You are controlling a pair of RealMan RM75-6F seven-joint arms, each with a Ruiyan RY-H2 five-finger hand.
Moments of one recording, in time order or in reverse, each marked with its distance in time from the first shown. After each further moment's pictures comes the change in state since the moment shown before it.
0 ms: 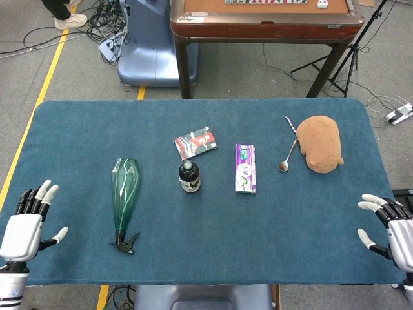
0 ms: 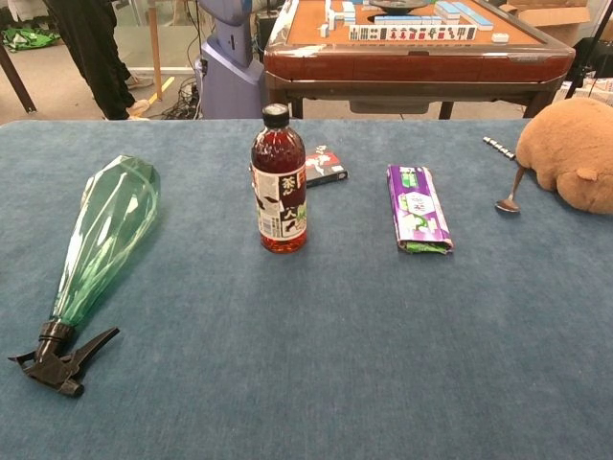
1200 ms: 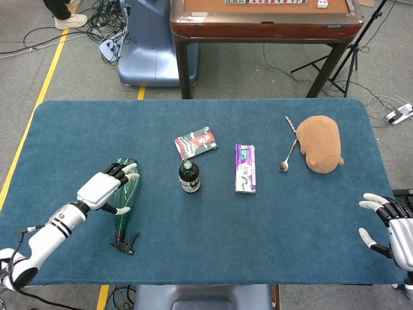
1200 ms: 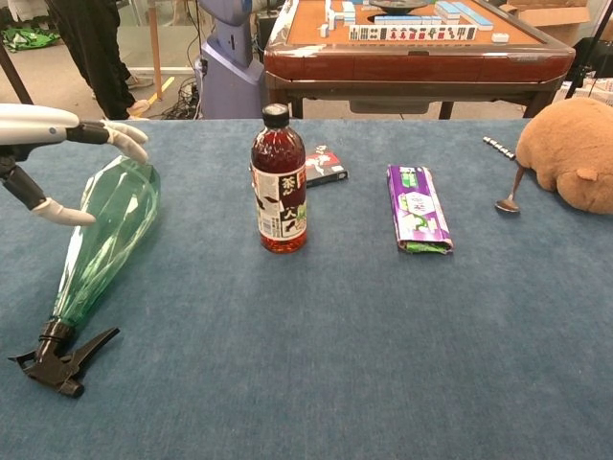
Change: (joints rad) left arm -0.556 -0.007 -0.060 0.190 -0.040 -0.720 -0.217; right arm -0.001 0.016 0.004 -0.021 0.013 -0.006 -0.025
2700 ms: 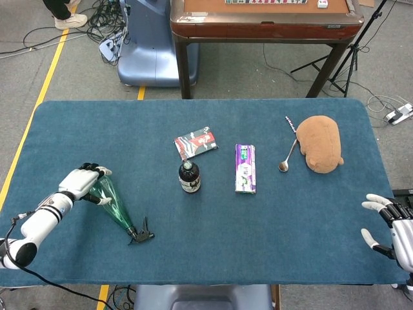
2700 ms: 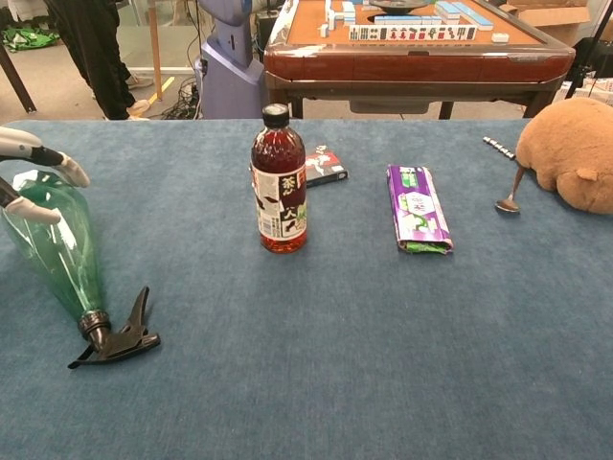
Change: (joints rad) left arm -0.132 0.042 0.089 0.063 -0.504 -0.192 0.205; right arm -0.009 -0.006 0.003 0.017 0.002 0.008 0.019
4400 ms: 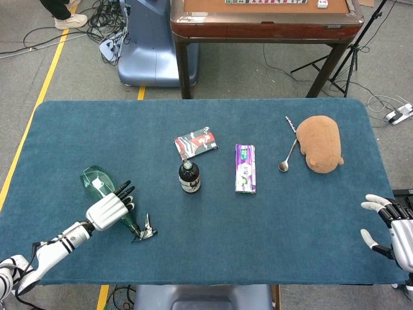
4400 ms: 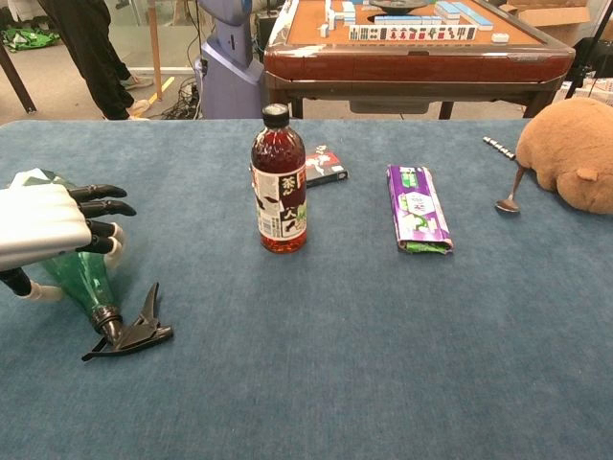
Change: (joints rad) left arm 0.164 -0.328 0.167 0.408 0.843 0.520 0.105; right arm 0.002 0.006 -0.002 -0.017 0.006 -0.013 -0.020
